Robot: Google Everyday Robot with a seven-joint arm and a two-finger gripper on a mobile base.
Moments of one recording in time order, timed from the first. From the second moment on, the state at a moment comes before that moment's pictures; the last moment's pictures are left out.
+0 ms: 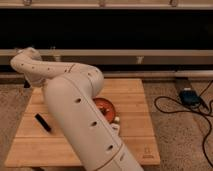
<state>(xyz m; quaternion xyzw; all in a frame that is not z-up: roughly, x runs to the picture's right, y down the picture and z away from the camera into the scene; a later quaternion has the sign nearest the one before) -0.373 0.009 0.870 -0.22 -0.19 -0.51 0.81</state>
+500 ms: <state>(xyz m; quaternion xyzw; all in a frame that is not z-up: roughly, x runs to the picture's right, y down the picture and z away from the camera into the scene) -0.357 0.011 0.880 -0.23 -0.18 -0.51 0.81</state>
